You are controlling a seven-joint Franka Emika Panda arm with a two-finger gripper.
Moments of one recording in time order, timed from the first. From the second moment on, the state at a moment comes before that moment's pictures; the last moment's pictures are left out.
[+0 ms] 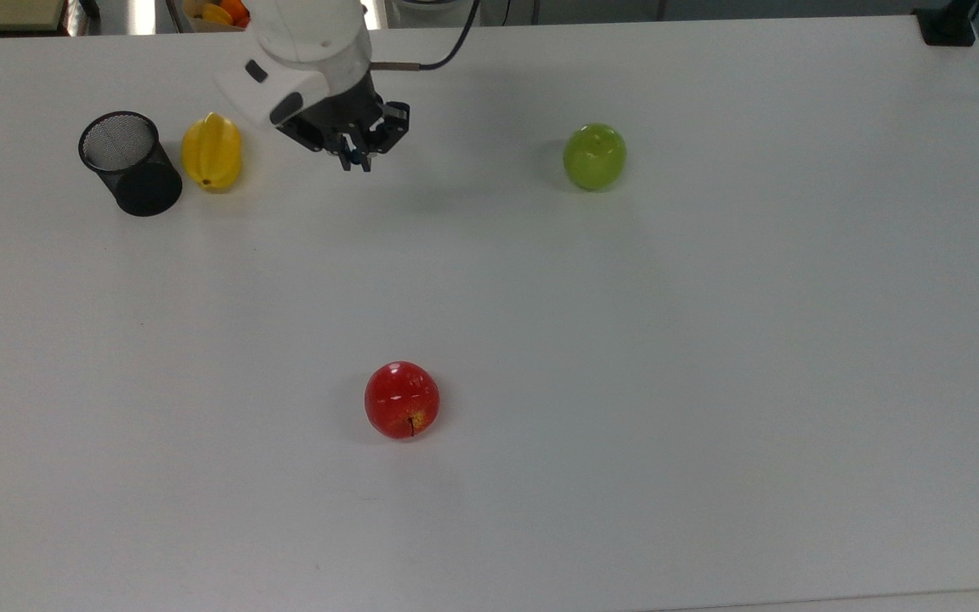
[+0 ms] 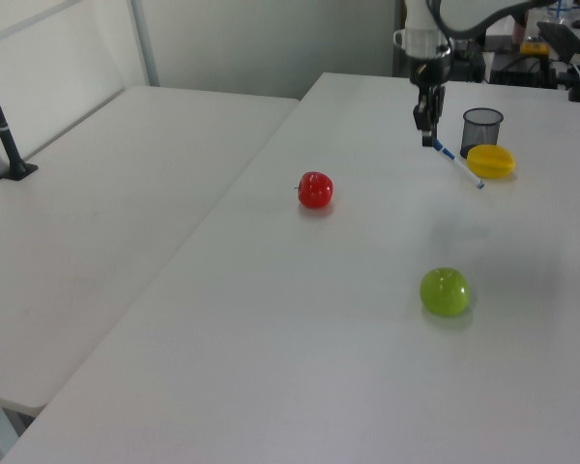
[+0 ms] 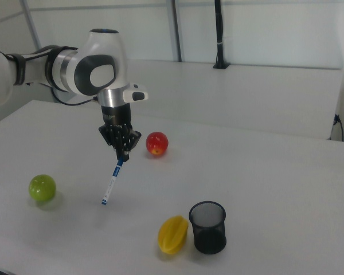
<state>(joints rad) 0.10 0.22 -0.11 -1.70 0.02 1.83 -0.06</state>
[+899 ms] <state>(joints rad) 0.16 0.32 -0.07 -1.79 -0.01 1.86 0.06</state>
